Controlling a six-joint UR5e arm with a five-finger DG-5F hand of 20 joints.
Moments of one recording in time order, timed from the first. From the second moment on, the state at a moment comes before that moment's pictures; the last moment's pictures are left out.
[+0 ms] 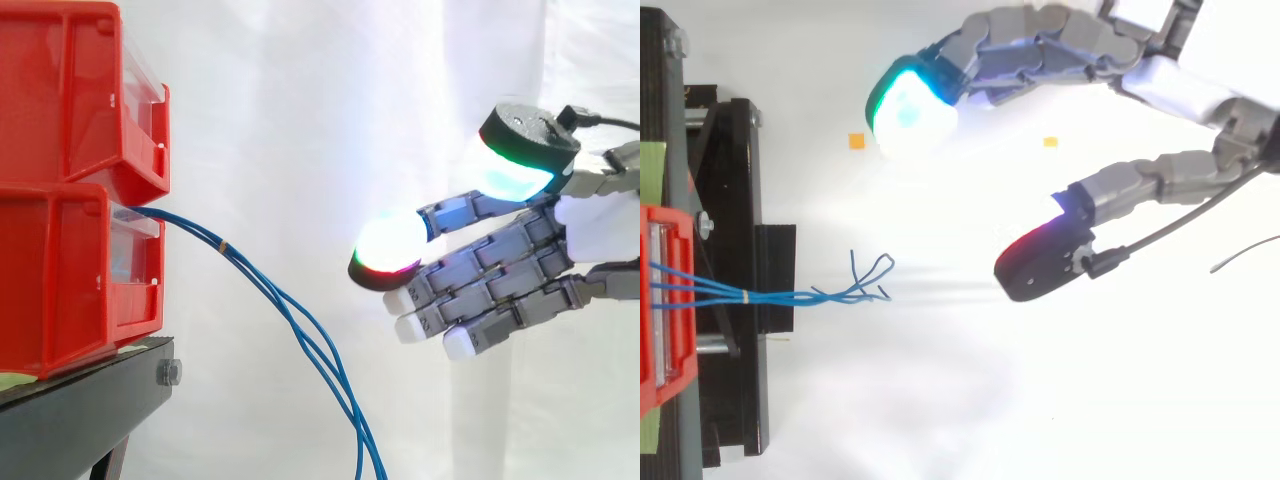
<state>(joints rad) 0.14 -2.07 -1.46 -2.76 -1.12 -0.27</state>
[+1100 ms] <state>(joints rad) 0.15 -2.34 -1.27 -2.65 -1.23 -0.22</state>
